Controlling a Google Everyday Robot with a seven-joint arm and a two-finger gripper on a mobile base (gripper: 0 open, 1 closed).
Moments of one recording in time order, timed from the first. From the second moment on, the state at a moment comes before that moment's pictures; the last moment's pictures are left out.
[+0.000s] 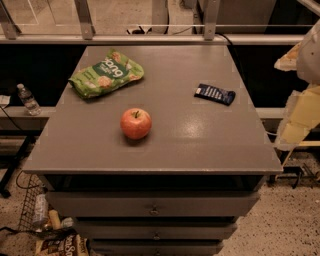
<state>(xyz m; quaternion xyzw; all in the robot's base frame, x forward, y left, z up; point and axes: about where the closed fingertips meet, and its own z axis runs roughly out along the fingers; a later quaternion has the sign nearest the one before) 0.438 -0.216 0.978 -0.60 0.78 -0.04 0.16</state>
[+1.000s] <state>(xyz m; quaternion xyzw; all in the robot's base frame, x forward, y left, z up) 0.501 -0.196 0.965 -0.58 0.79 0.01 0.20</state>
